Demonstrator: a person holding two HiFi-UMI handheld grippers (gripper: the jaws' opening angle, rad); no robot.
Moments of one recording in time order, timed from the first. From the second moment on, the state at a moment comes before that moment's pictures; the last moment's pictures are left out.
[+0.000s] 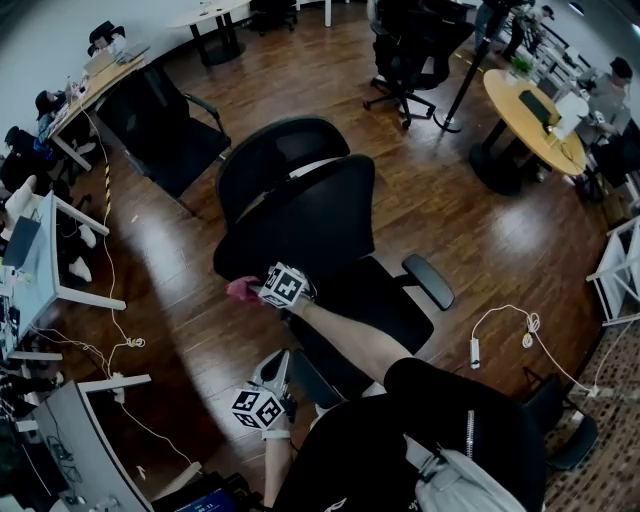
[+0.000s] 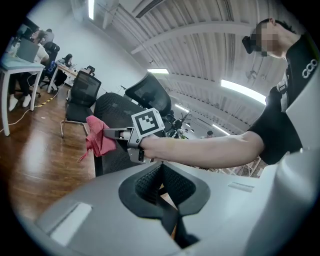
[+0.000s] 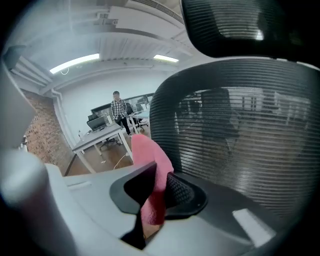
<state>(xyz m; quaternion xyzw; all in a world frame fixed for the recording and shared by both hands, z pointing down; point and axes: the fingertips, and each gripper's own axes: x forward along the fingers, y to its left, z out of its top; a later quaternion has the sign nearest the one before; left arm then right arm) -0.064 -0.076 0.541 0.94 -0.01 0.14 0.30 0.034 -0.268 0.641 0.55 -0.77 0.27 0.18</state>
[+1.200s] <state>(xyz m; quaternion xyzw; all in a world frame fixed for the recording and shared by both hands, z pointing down) 0.065 -0.007 0.550 0.94 0.00 0.16 0.30 0.246 -0.185 0.645 0.61 -0.73 0.28 0.17</state>
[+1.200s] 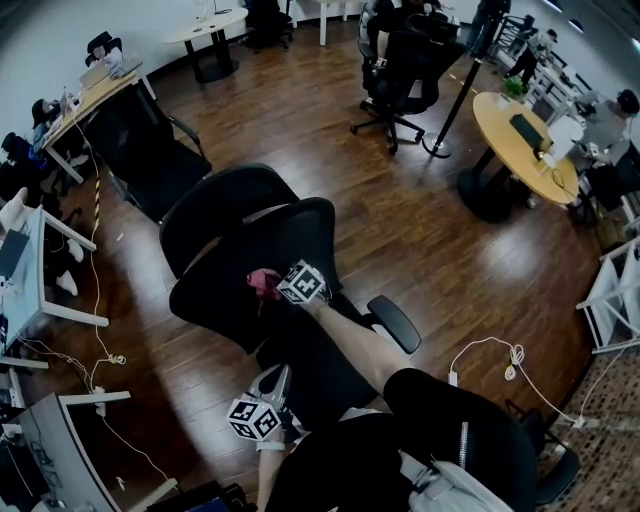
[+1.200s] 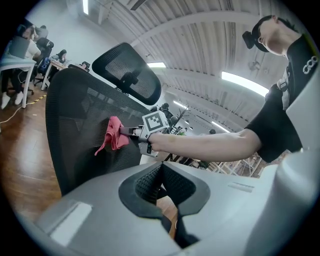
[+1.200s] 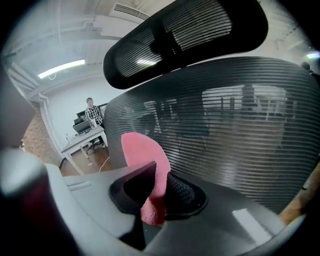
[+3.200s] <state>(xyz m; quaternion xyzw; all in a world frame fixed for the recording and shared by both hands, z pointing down) 0.071 0.019 0.548 0.94 -0.01 0.17 0.30 0.483 -0.020 0.670 0.79 -0.48 0.34 0.17</state>
